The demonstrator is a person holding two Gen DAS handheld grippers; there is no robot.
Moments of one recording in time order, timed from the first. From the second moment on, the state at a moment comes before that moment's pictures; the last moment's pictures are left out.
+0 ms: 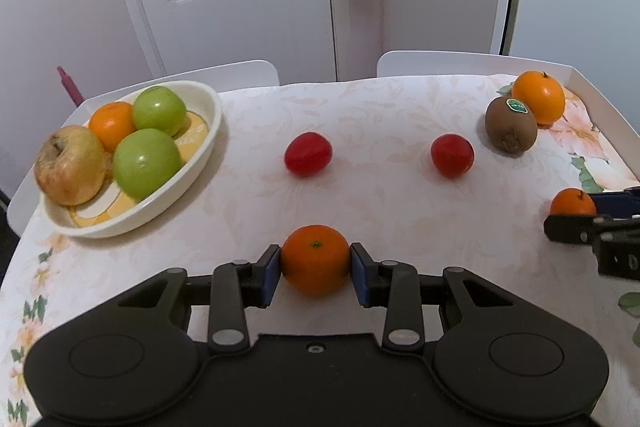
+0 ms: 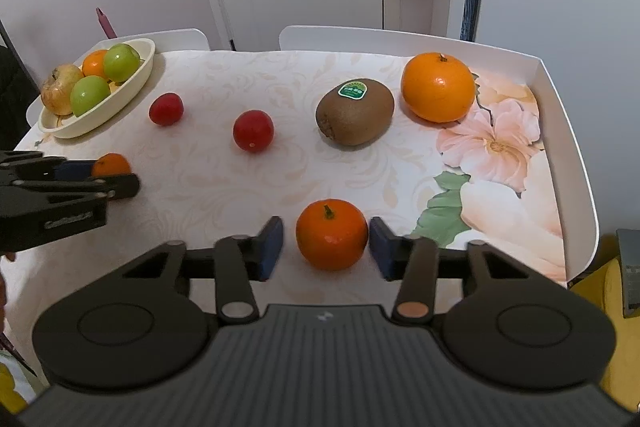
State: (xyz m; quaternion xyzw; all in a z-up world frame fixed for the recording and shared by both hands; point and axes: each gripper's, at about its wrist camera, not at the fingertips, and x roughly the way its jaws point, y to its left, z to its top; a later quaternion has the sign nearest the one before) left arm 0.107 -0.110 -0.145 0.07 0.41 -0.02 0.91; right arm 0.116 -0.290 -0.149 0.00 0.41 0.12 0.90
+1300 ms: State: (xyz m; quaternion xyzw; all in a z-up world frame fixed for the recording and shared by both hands) left arm 0.098 -0.006 -0.061 0.03 0.37 0.06 0.93; right arm 0.157 -0.162 -0.068 -0.01 0.38 0.22 0.90
